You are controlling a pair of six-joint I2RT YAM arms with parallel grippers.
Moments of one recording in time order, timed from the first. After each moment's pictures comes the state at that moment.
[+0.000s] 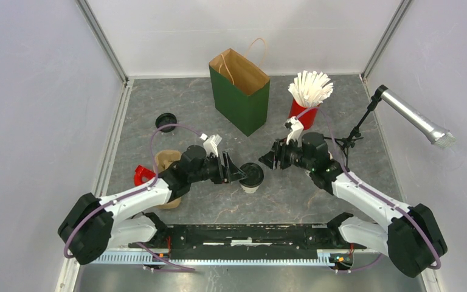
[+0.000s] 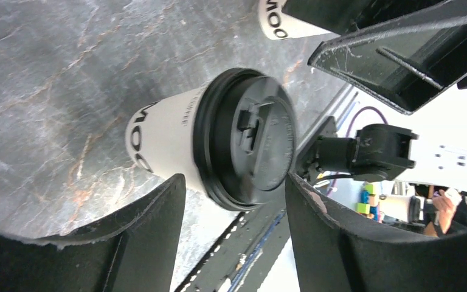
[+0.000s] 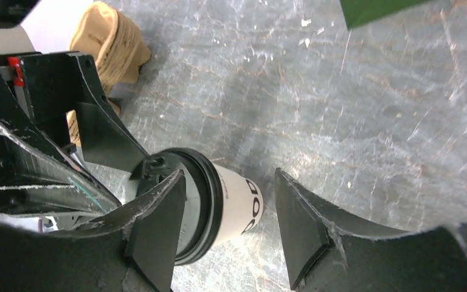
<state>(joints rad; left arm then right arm) -0.74 1.15 0.47 0.21 0.32 -0.82 0.53 1.09 0.50 0.18 -0.36 0.44</state>
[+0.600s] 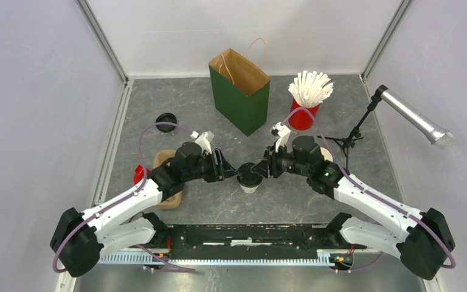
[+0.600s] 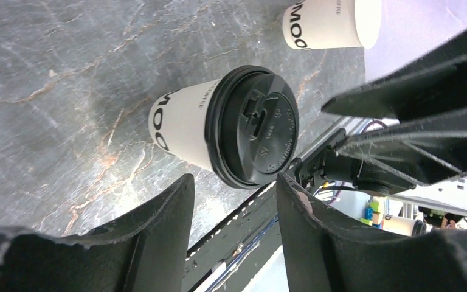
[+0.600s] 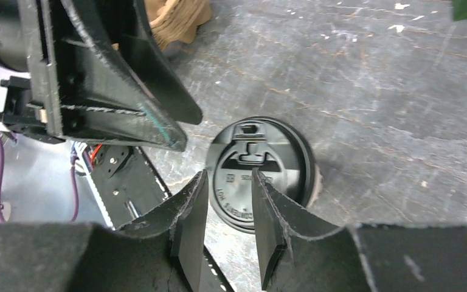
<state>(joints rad) -0.73 1.02 0.58 -0.10 0.24 -0.85 0.70 1.01 0.64 -0.05 -0.34 0.40</state>
